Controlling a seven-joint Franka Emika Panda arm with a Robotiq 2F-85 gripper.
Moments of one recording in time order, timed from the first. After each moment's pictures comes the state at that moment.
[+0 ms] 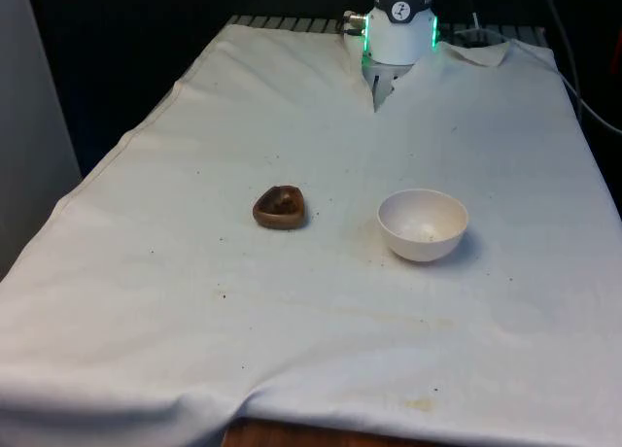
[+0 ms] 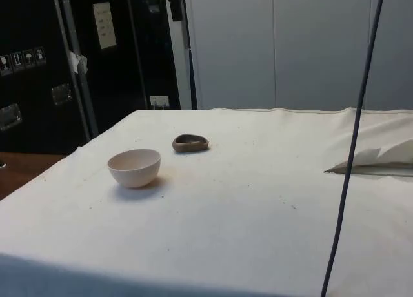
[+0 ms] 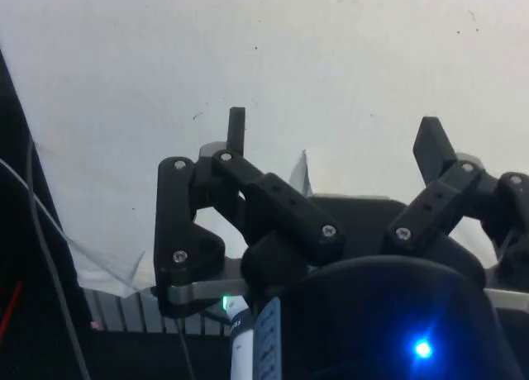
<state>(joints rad) -0.04 0.06 0.04 -1.85 0.00 1.85 0.00</state>
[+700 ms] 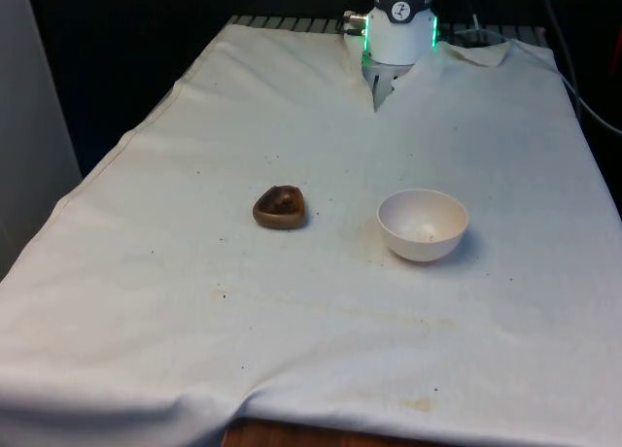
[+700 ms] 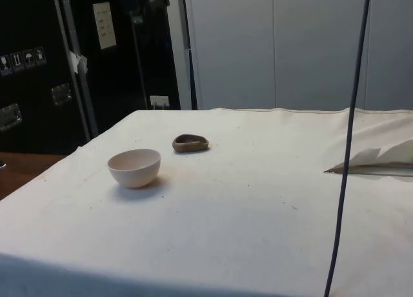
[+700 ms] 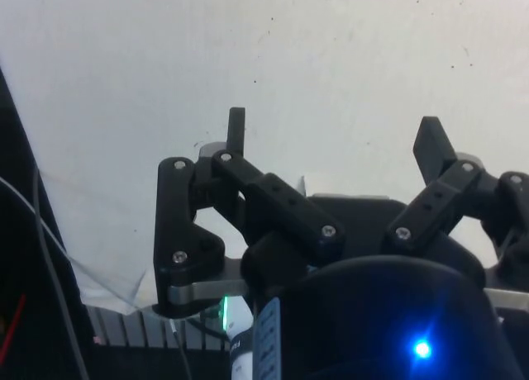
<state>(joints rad) -0.04 0.18 0.04 -1.74 0.00 1.85 -0.01</state>
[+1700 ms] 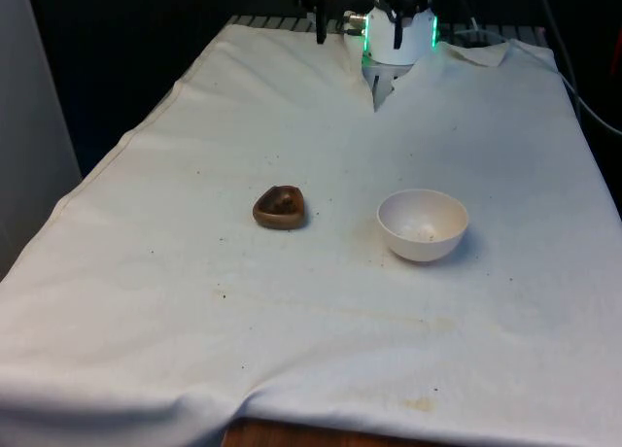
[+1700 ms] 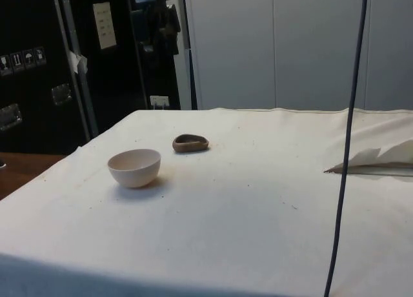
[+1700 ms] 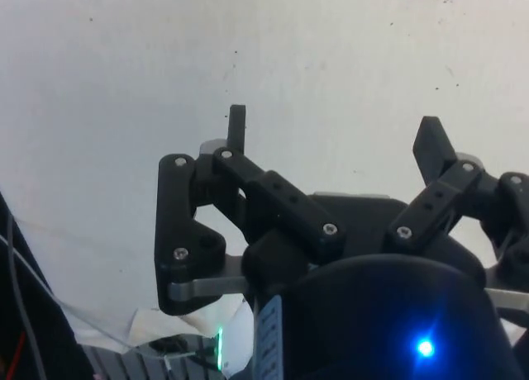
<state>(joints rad) -0.04 0.22 -0.03 -1.83 -0.01 2.00 0.01</state>
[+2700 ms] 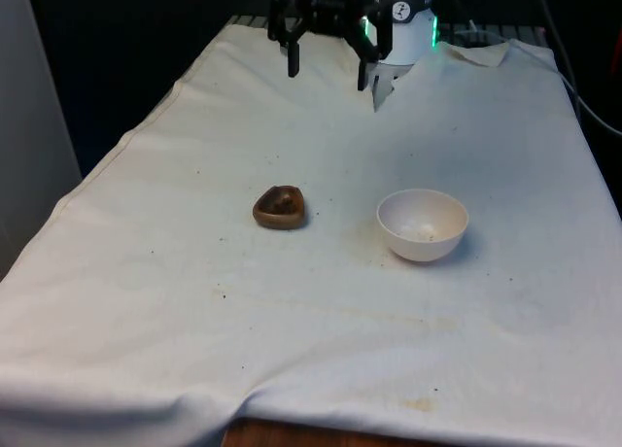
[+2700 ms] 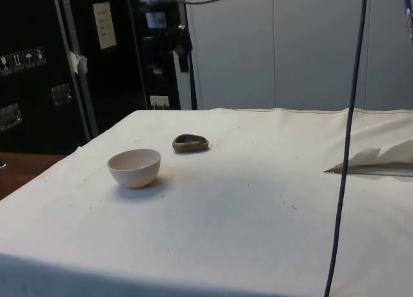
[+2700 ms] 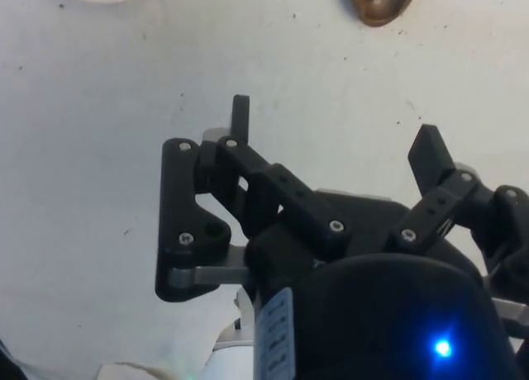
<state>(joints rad) -0.04 0.25 -0.07 -1.93 -0.06 2.17 0.12</state>
